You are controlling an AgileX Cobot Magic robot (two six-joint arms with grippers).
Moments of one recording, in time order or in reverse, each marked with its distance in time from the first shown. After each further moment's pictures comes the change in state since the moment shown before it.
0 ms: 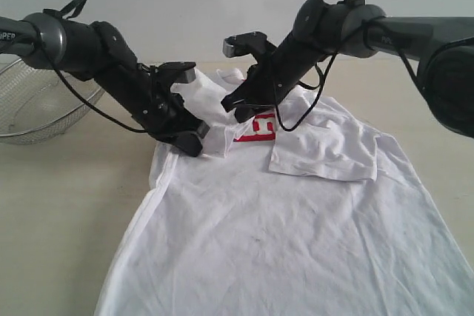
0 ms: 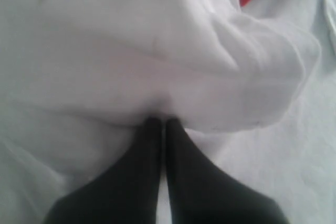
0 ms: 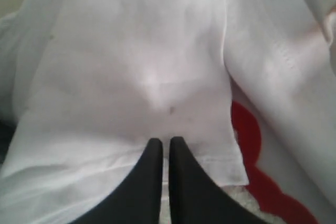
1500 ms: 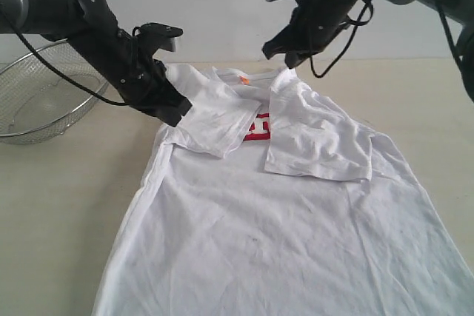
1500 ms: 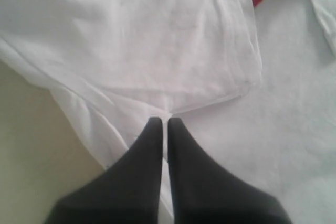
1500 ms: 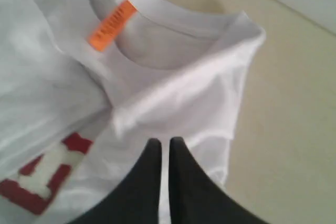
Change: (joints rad) left arm -0.002 -0.173 0.039 0.217 -0.023 -0.100; right arm -0.088 -0.068 -0.195 -0.393 0.136 0.291
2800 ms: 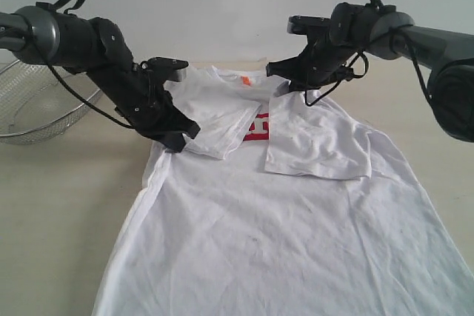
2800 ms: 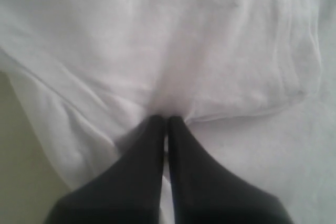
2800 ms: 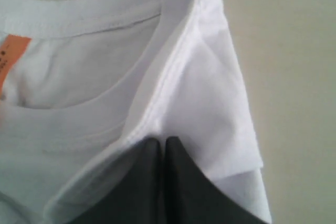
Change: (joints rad) left arm 0.000 0.130 -0.003 -0.002 -0.046 -0.084; right arm -0.045 0.202 -0.008 0.056 -0.287 0.355
